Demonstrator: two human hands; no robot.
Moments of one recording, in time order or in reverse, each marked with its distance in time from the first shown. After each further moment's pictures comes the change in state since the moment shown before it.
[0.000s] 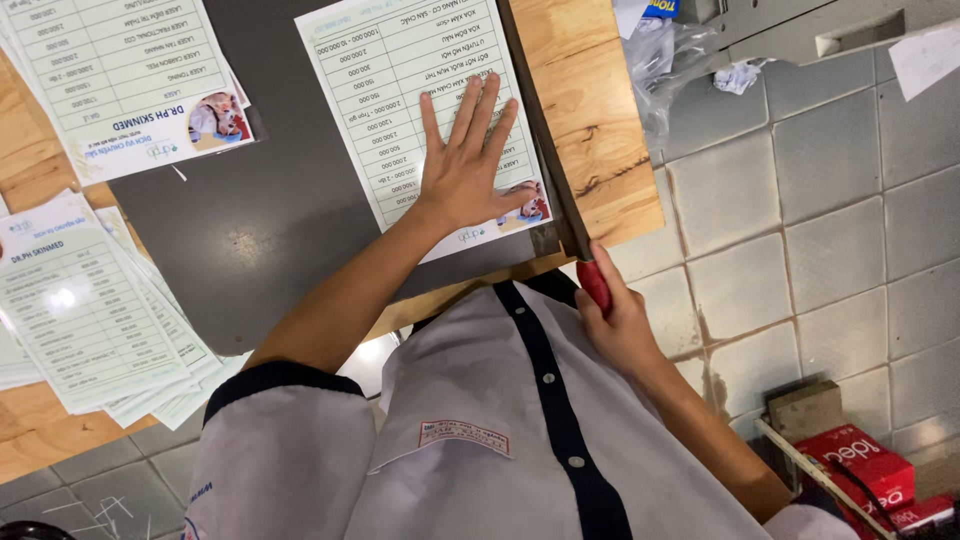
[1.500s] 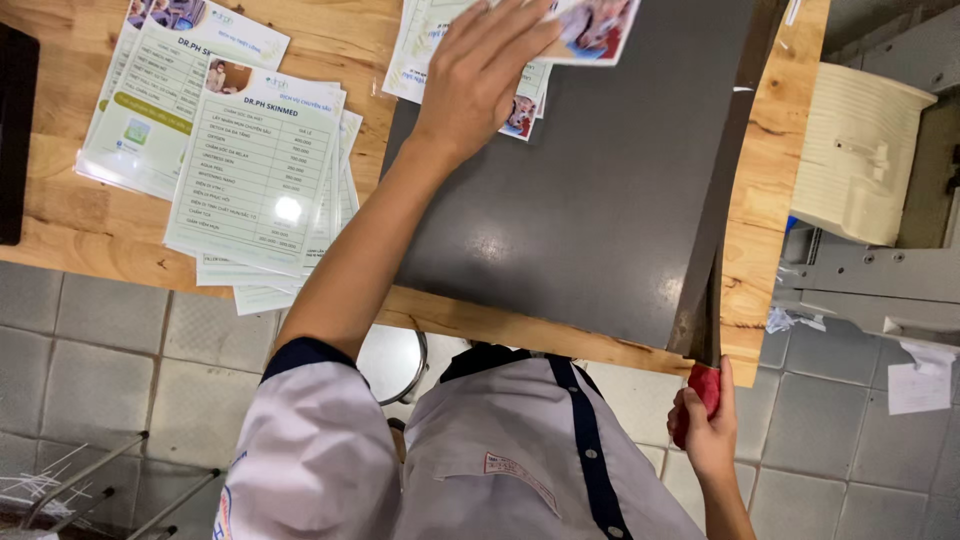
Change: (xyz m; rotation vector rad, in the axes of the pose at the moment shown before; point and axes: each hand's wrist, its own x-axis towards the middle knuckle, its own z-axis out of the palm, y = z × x) left_hand -0.164 -0.164 -0.191 0.156 1.006 0.027; right_hand 0.015 0.052 0.015 0.212 0.017 0.048
